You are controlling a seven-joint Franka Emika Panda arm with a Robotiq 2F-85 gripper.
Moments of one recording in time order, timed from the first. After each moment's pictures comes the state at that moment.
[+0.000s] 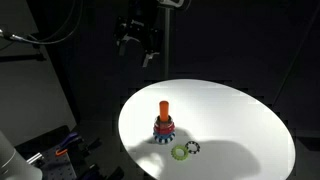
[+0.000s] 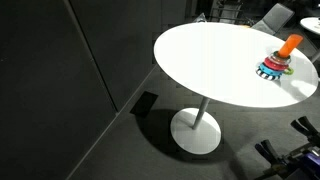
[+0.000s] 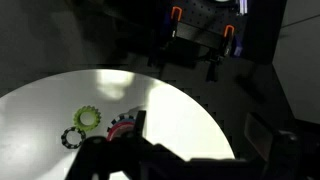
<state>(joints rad) -0.04 -0.16 -0.33 -1.94 -0.02 1.43 -0.58</state>
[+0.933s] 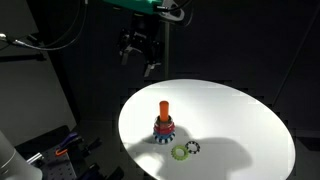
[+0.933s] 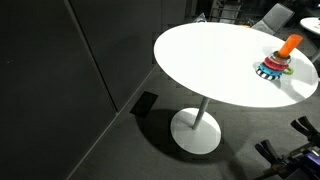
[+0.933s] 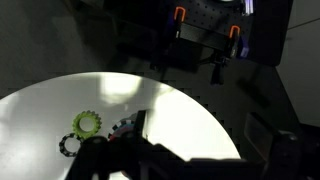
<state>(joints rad) -0.10 -0.12 -0.27 -1.98 -0.02 1.49 -0.58</state>
